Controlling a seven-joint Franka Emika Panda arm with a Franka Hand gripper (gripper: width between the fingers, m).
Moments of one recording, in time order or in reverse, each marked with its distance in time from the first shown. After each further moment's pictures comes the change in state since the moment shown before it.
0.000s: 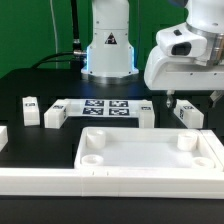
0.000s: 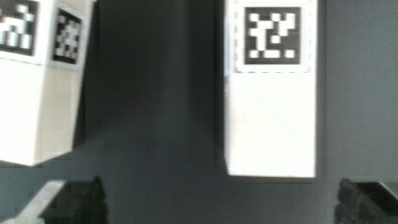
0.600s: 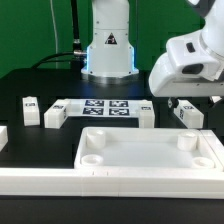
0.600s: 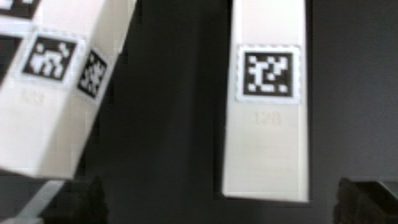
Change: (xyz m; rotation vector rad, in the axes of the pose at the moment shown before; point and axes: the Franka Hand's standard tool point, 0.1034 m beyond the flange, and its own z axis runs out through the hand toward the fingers) arm 0.002 -0.010 -0.001 -0.017 -0.308 -0.058
